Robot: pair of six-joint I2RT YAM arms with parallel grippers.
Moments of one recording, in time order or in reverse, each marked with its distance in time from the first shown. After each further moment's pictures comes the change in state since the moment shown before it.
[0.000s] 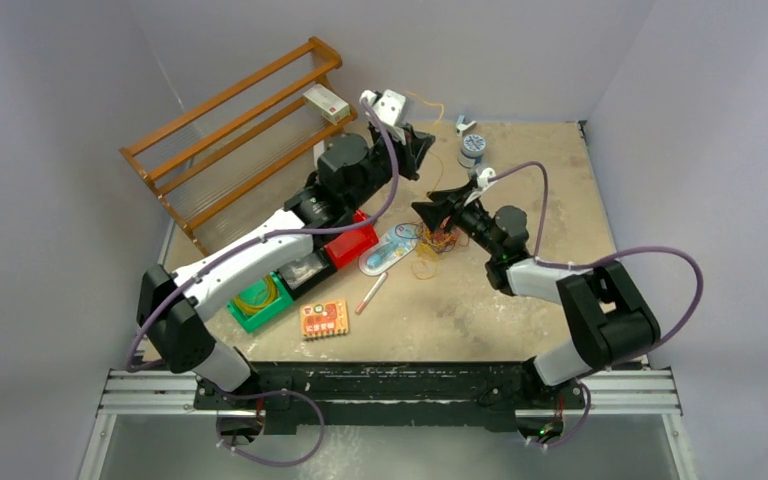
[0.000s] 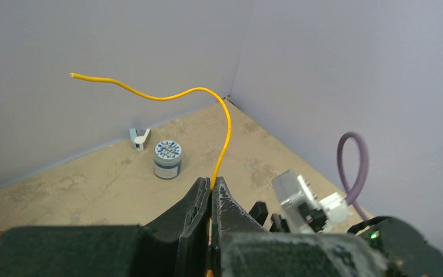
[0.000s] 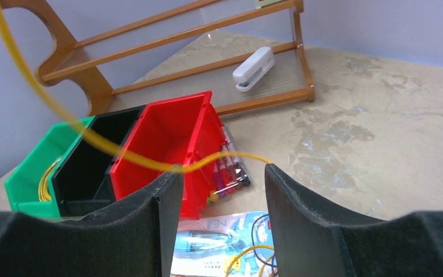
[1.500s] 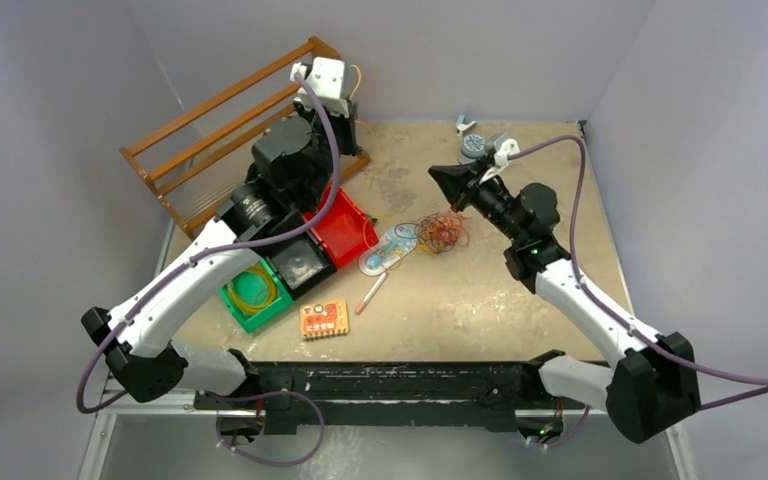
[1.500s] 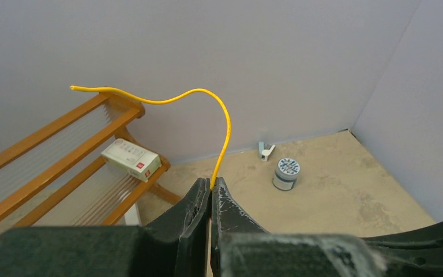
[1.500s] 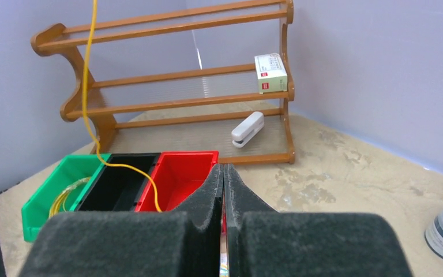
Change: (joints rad) left arm 0.000 -0.196 0.219 -0.383 -0.449 0.191; right arm 0.039 -0.340 0.217 -0.472 0.053 -0.133
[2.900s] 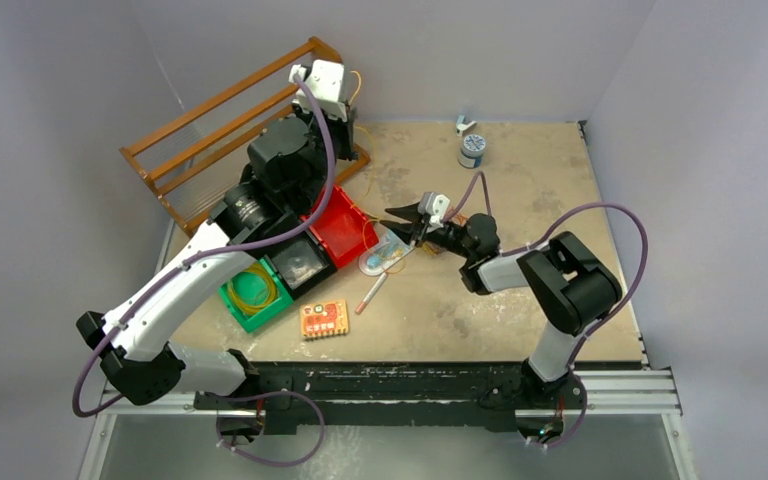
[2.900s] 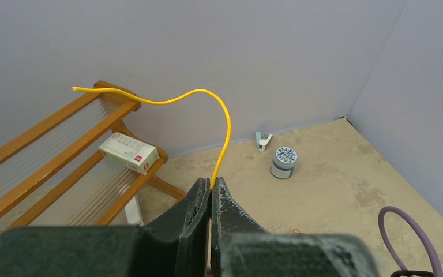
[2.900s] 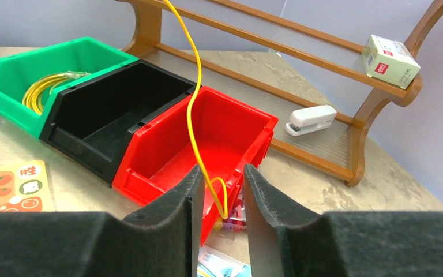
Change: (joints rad) left arm 0.000 -0.027 -0.005 -0.072 0.024 -0.014; right arm 0.121 0.595 -0.150 0.765 -0.284 -0.304
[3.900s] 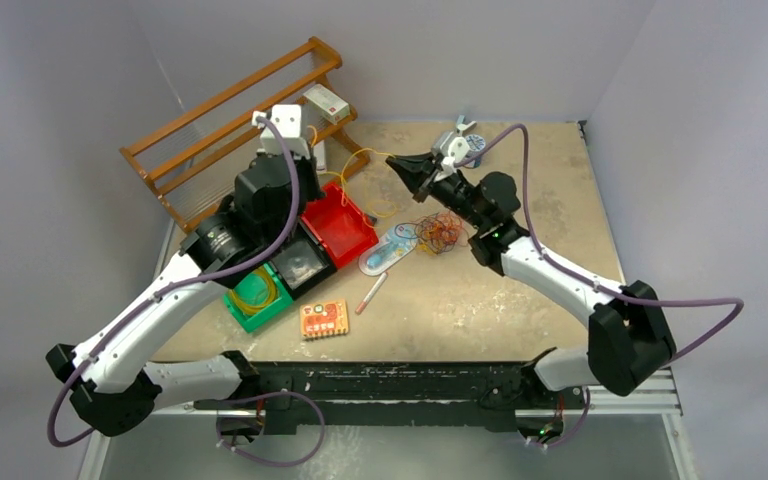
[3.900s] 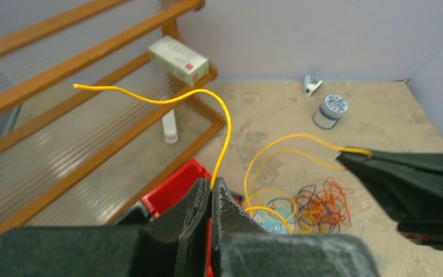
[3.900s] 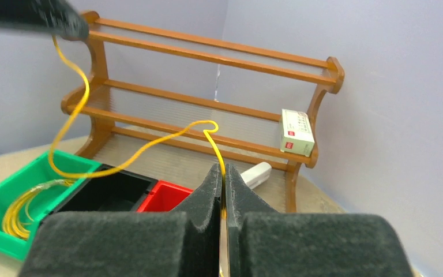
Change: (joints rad) left arm 0.013 -0.184 -0.203 -0.204 -0.161 -0.193; right arm 0.034 -0.352 0.279 -0.550 0.254 0.048
